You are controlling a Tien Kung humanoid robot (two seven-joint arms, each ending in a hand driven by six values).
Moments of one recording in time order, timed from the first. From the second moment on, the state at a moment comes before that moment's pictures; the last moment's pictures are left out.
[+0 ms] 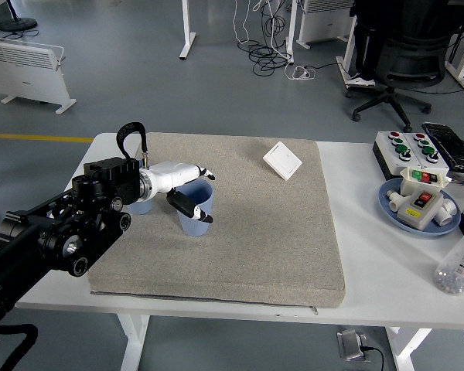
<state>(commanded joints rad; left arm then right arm) -1.03 0.18 -0.84 -0.71 2.02 -0.40 -0.03 0.05 -0.10 1.20 0.18 -0.84 -0.02 -0.18</state>
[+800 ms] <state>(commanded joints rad) -1.03 0.18 -0.82 -0.67 2.04 -0.42 -0.03 0.05 -0.10 1.20 0.18 -0.84 -0.03 -0.17</state>
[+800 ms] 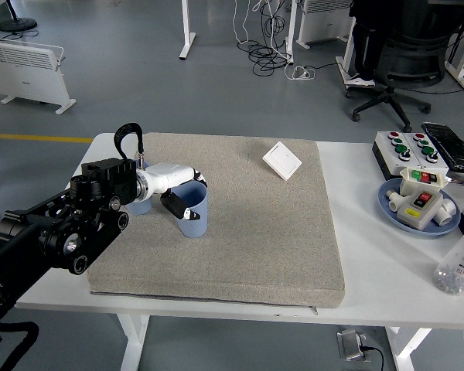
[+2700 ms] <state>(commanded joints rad) -1.06 0.26 -0.80 -0.90 2.06 -0.52 0.03 0.04 -0.10 1.21 0.18 -0.84 -0.04 -0.17</state>
